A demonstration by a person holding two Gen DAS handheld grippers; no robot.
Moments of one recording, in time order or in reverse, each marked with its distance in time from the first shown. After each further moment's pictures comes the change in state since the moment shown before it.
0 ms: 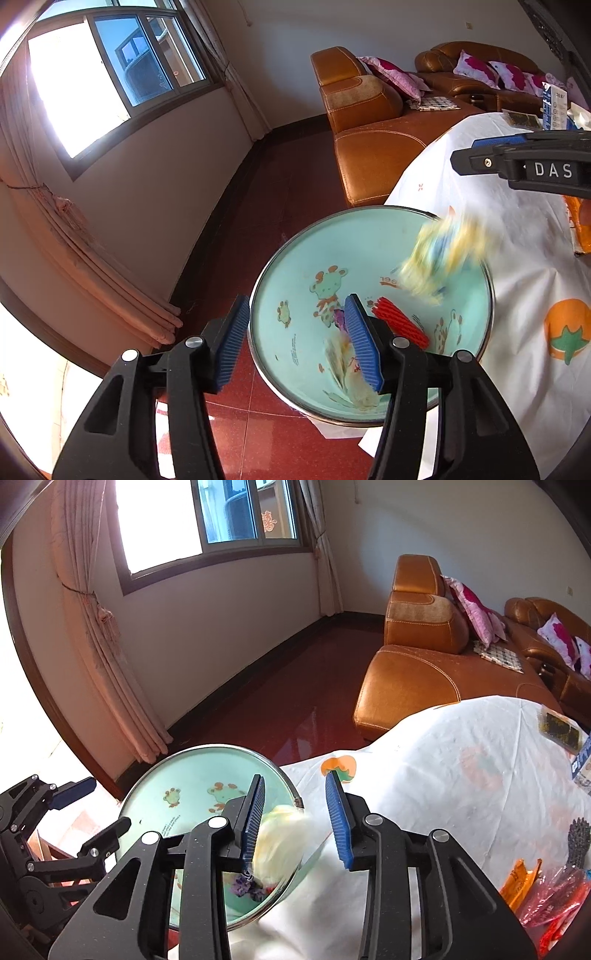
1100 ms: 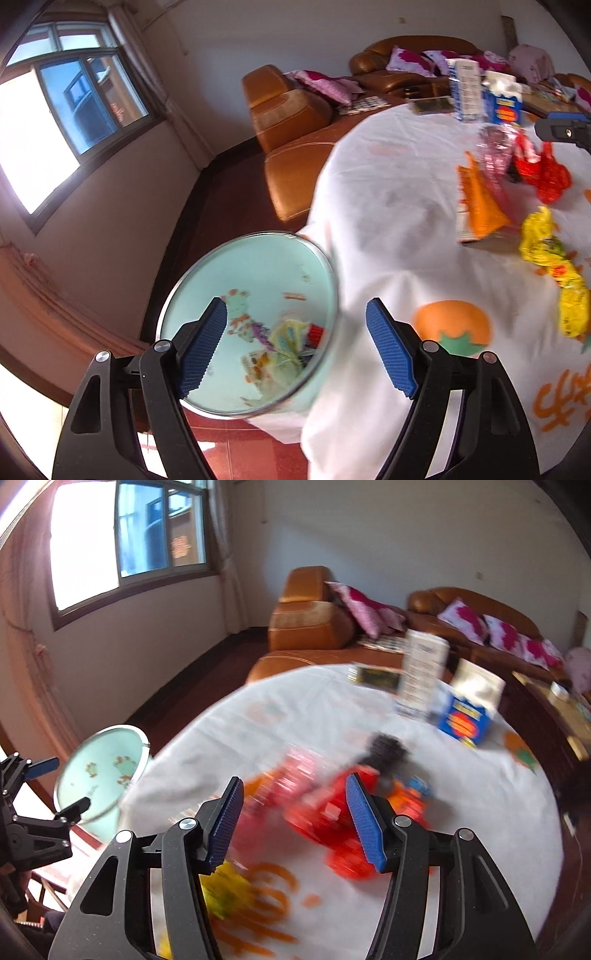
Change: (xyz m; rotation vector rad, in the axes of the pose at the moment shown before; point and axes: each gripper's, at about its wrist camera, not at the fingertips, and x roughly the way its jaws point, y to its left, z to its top) left arm -0.054 -0.113 0.002 0.181 -0.071 -0.154; right arm -0.172 -0.144 -0.101 0.161 -0.076 -0.330
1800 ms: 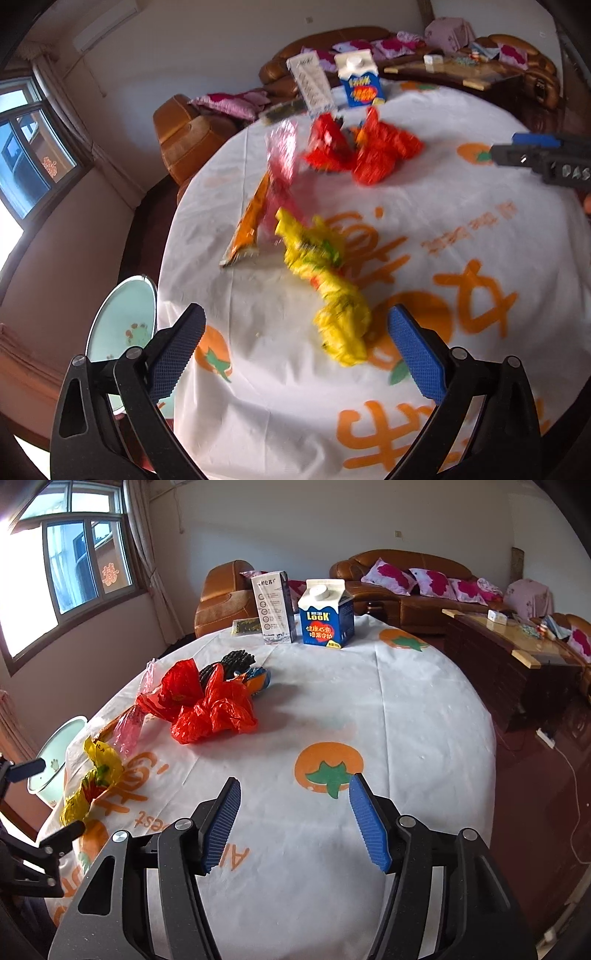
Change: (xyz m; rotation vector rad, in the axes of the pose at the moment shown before) left arm -0.040 -0.147 0.000 0.210 -0.021 -0.177; right arm -0.061 -0.108 -0.113 0.219 0.015 -0.126
